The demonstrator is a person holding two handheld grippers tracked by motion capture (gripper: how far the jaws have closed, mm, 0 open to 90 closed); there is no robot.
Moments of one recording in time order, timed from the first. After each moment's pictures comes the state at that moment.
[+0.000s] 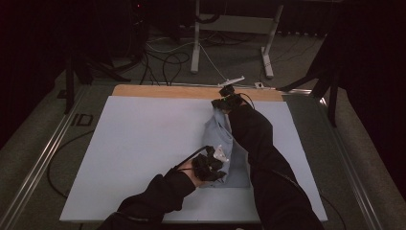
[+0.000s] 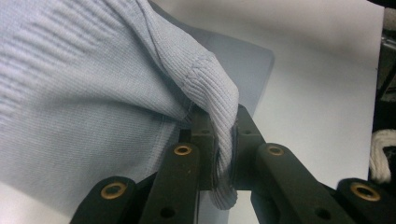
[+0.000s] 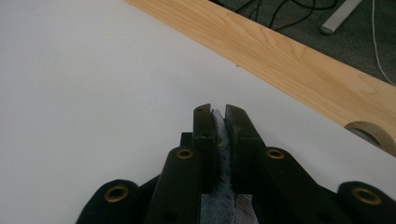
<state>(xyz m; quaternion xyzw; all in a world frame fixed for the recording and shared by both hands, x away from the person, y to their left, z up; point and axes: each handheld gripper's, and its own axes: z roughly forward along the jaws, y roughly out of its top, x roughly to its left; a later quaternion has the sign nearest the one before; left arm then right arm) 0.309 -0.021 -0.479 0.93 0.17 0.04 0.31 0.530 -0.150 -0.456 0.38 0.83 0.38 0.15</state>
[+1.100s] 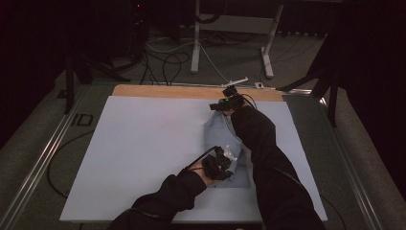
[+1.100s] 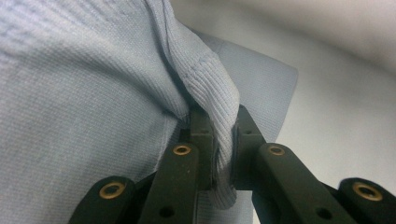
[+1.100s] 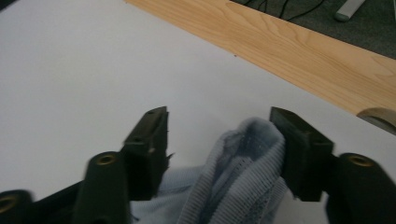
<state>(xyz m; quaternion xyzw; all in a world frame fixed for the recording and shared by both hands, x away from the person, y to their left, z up) 0.320 -0.048 -0.502 0.93 0.20 0.03 0.31 0.540 -0.165 -0.468 0.40 0.82 0.39 0.11</state>
